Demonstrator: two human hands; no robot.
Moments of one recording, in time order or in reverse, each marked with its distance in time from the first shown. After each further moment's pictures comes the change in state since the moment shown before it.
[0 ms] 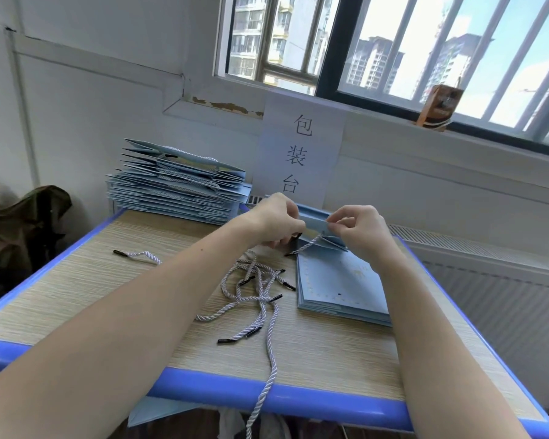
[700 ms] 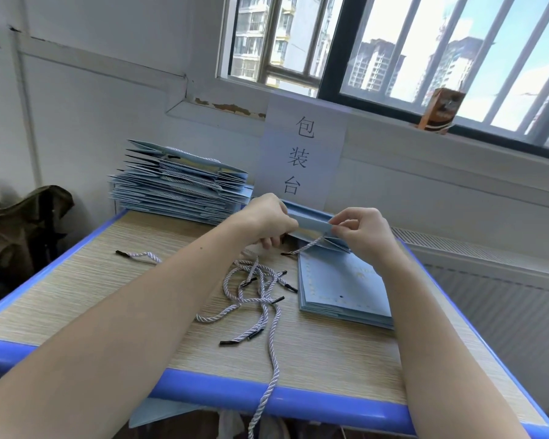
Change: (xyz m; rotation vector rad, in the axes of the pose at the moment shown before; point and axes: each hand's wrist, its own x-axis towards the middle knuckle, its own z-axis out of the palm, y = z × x) left_hand -0.003 -0.001 -0.011 0.087 0.045 -0.113; right_hand 0.002 0.004 -0.001 0.021 -0.003 -0.001
